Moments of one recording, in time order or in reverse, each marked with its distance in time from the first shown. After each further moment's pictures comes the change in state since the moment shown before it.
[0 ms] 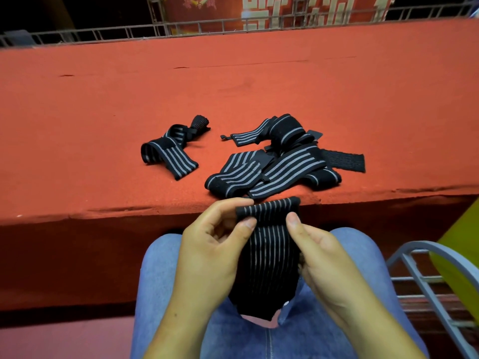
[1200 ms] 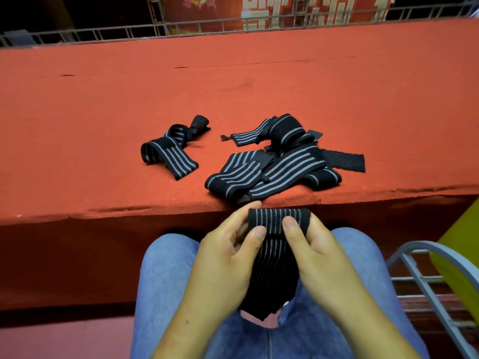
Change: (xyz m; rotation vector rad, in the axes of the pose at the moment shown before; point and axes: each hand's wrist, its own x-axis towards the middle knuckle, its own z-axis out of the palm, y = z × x) left_hand -0.008 -0.007 0.007 0.069 -0.172 -0.120; right_hand -0.004 -0.006 0.007 -0.311 0.132 -0.191
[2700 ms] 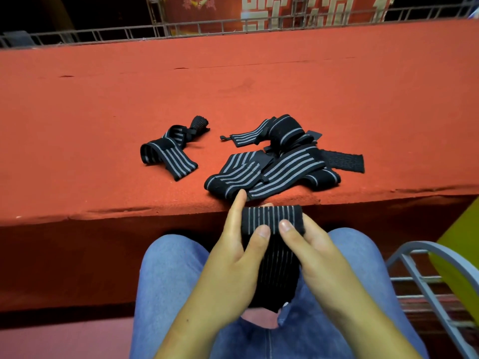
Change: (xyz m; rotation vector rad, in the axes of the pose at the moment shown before) left_hand -0.001 -0.010 0.003 -0.016 -0.083 -0.080; right_hand 0.002 0.005 0.000 0.206 -0.134 0.041
